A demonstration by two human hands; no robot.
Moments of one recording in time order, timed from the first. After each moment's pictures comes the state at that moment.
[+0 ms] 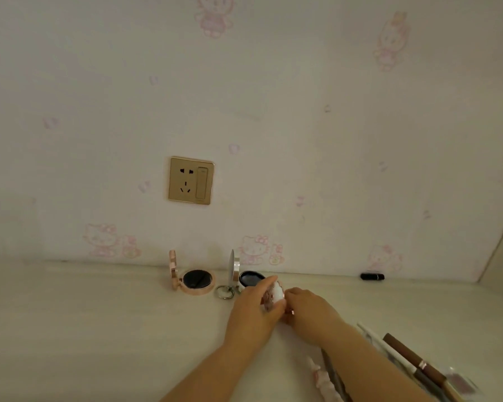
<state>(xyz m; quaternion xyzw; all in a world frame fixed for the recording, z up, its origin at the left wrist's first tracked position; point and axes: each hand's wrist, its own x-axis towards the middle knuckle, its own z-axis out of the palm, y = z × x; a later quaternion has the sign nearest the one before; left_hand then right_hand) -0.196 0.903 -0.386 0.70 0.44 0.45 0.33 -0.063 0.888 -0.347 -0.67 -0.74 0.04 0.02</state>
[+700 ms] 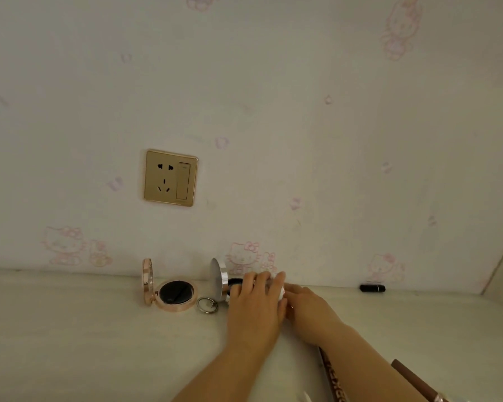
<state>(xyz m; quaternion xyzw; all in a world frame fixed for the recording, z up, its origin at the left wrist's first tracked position) -0.160 0.941 -0.379 0.77 0.50 0.35 -0.15 -0.029 0.938 -0.358 -0.64 -0.76 0.02 0.08</state>
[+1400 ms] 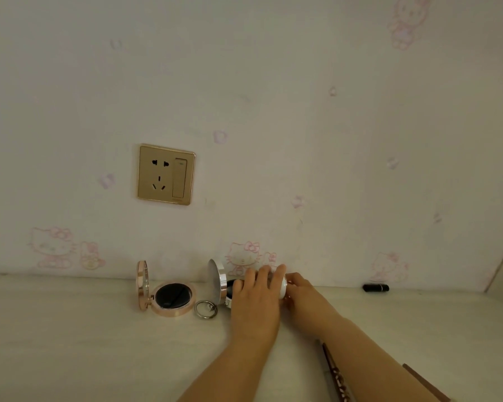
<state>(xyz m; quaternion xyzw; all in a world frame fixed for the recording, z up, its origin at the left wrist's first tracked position) -0.153 0.963 -0.380 0.78 0.52 0.33 -0.13 -0.023 0.966 -0.368 -0.64 -0.76 0.03 0.13</state>
